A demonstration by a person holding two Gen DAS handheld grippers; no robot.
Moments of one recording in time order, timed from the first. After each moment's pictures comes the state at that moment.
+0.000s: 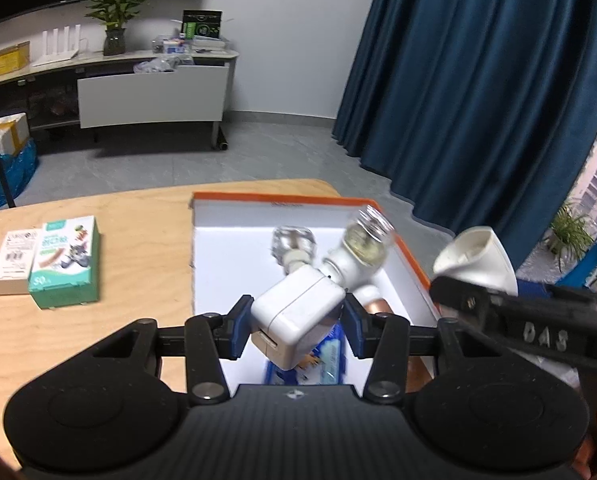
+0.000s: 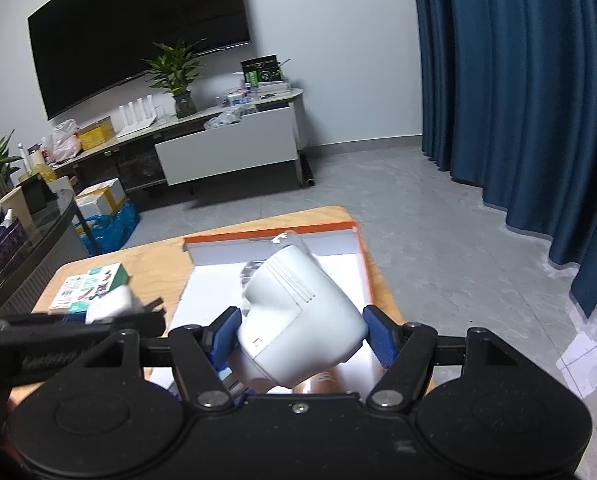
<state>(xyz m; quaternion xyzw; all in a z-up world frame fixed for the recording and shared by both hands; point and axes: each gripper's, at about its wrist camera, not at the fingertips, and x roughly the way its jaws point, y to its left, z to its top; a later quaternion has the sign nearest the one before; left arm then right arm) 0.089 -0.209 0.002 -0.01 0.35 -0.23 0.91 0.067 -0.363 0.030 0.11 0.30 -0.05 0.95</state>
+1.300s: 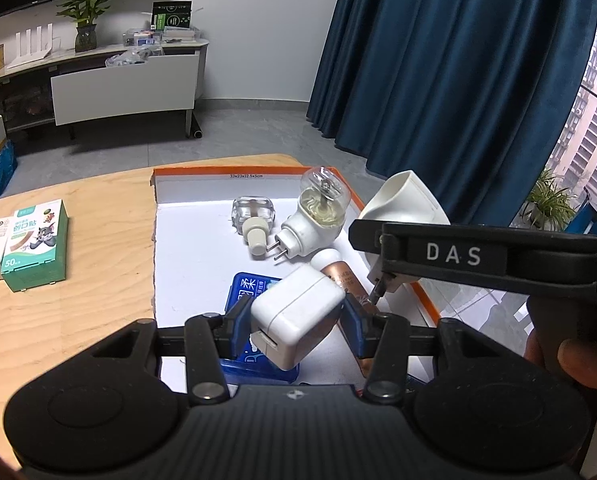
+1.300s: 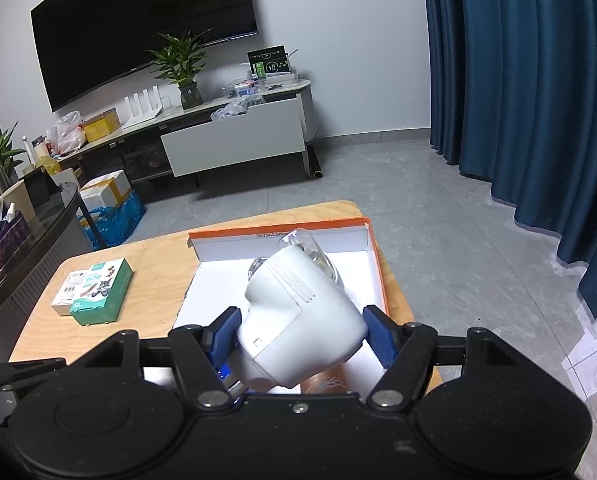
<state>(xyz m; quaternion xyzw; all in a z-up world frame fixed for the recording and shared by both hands) 0.071 -0.228 -0.010 0.00 0.37 -0.26 0.89 0.075 -0.357 0.021 0.10 0.32 -0.03 0.94</state>
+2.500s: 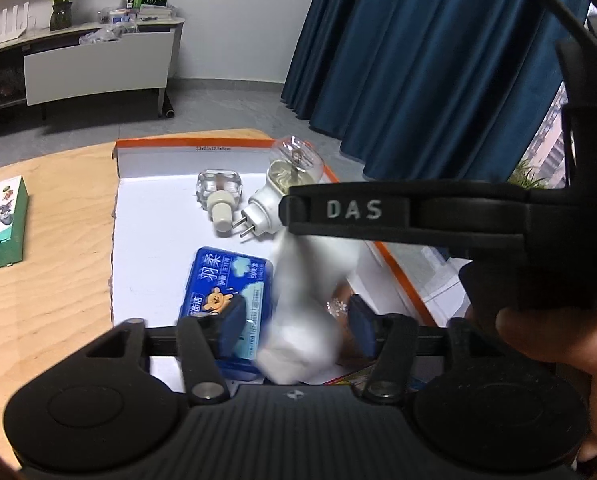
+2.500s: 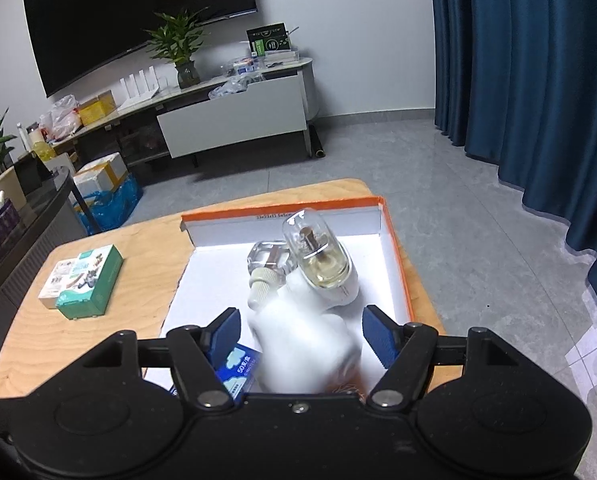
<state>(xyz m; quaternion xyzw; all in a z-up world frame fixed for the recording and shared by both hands) 0.076 -0.239 -0.026 -0.01 0.39 -0.30 0.87 0.100 -0.356 0.007 0.11 0.34 -0.03 0.93</state>
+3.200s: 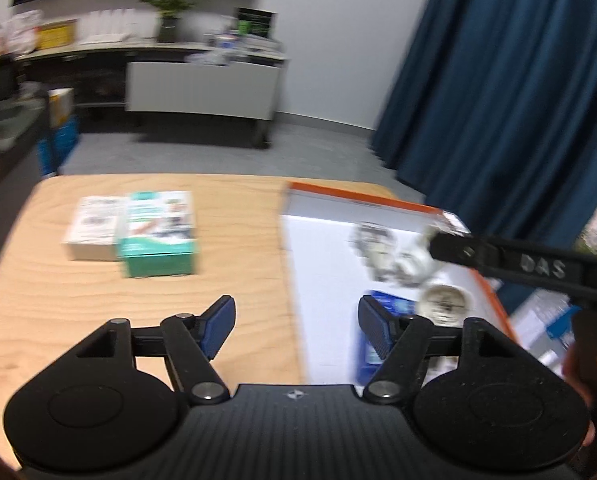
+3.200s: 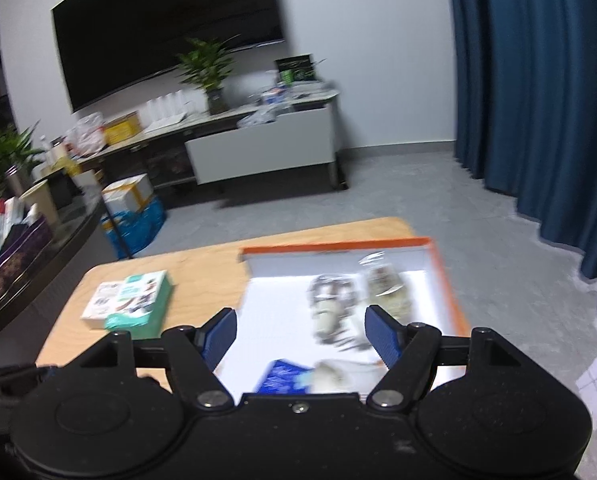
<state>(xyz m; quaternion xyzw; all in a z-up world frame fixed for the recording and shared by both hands) 0.091 -0.117 -0.005 -0.06 0.36 -0.17 0.92 0.099 -0.293 0.030 0.10 0.31 0.01 0.95</state>
